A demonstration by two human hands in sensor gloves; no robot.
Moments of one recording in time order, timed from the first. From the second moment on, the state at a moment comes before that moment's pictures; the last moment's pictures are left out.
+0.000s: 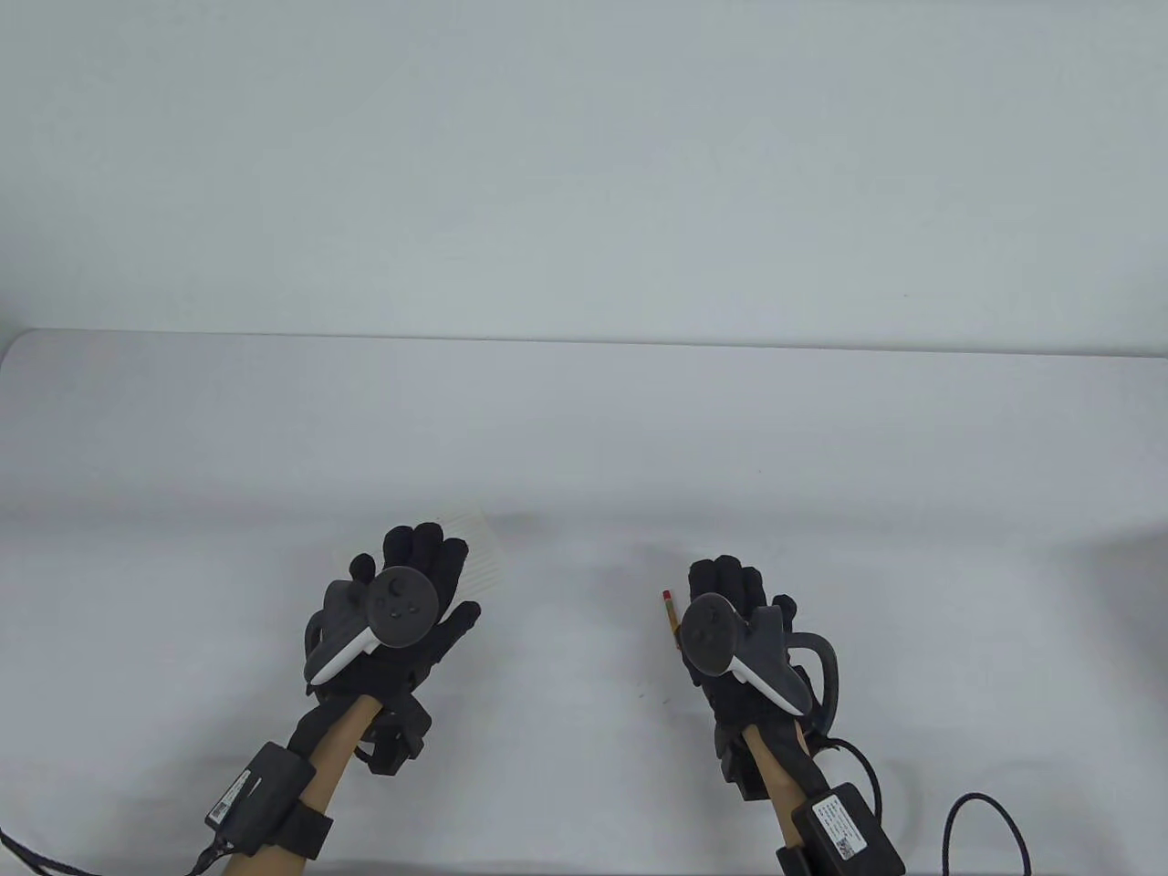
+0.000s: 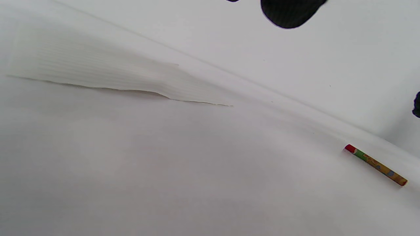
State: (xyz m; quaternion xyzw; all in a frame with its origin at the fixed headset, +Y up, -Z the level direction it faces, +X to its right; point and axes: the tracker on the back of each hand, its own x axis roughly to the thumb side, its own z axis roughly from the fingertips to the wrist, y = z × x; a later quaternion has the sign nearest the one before) left_hand -0.211 -0.745 -0.317 -0.10 -0.10 0.17 0.97; right_hand 0.131 -0.737 -0.297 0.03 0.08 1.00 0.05
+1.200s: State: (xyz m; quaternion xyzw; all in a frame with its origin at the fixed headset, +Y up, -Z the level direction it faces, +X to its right) left_hand -0.232 -0.645 -0.389 -0.10 0.02 0.24 0.96; right_hand 0.136 -0.732 -0.298 0.01 0.10 0.99 0.05
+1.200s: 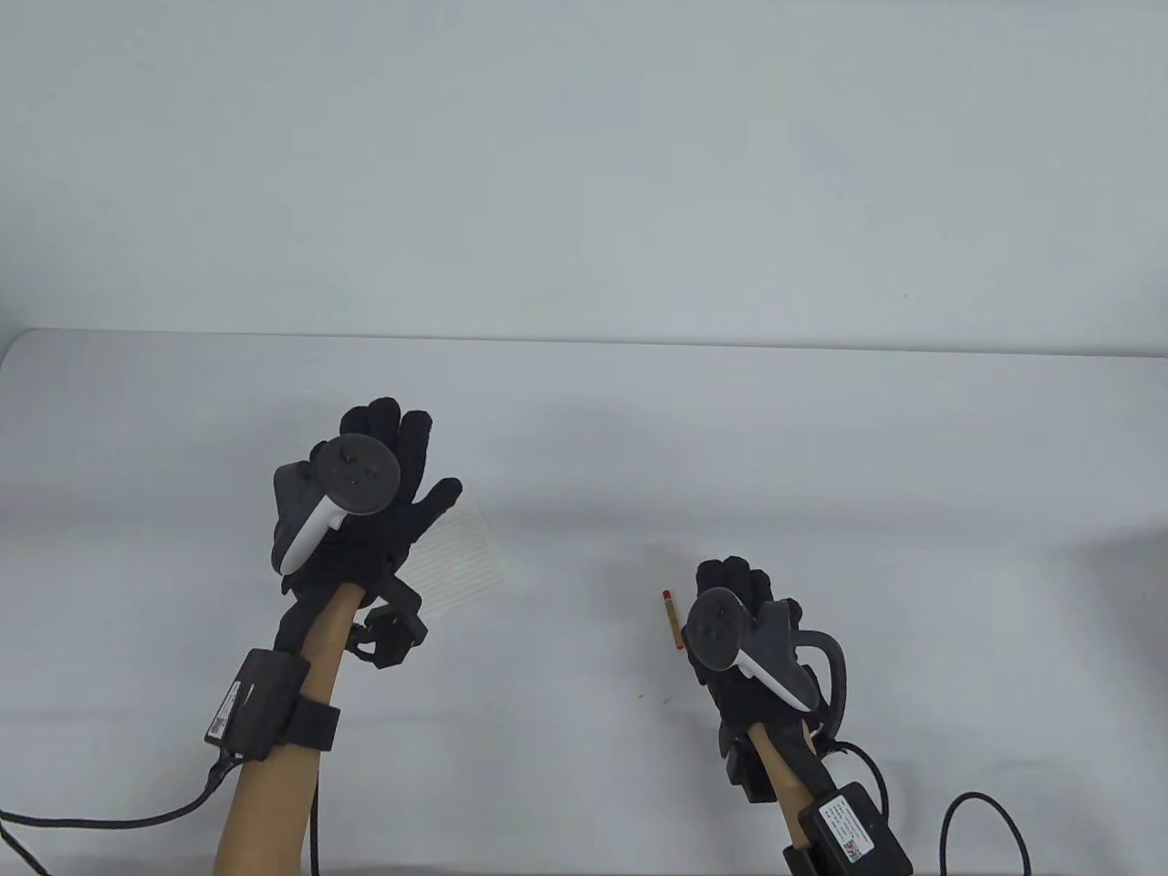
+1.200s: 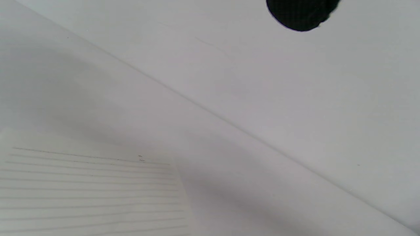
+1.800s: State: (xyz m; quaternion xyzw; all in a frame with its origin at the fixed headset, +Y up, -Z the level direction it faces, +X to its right) left_hand -0.209 -0.760 -0.457 -0.30 0.14 0.10 0.94; right_hand 0.138 -0.738 -0.301 0.00 0.13 0.99 0.05
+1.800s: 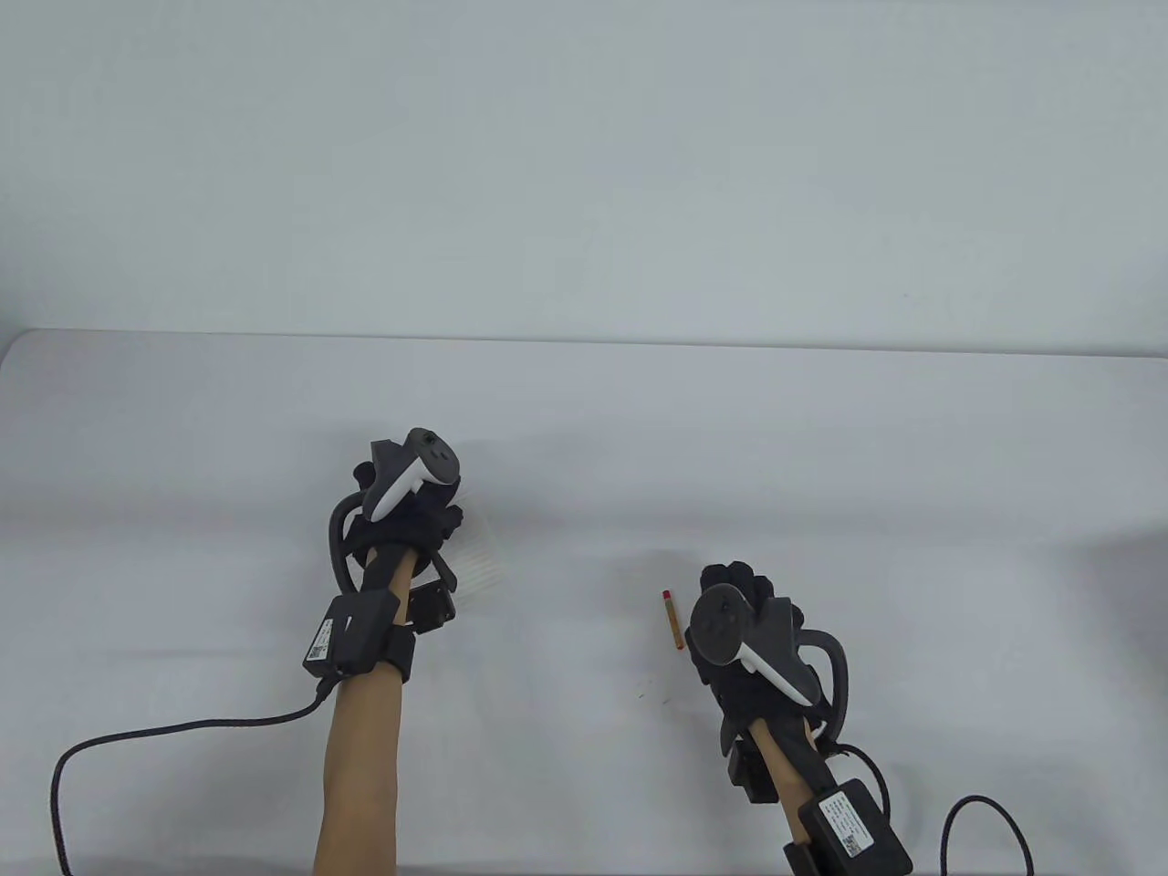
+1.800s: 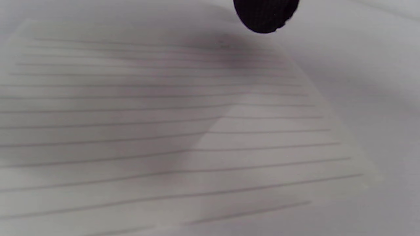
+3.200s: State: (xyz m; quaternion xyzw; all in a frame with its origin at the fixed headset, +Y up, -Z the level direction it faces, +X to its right) left_hand -0.198 -0.653 -0.340 0.01 -0.07 0.15 0.99; right_hand 0.134 -0.735 -0.298 0.02 0.13 0.99 0.06
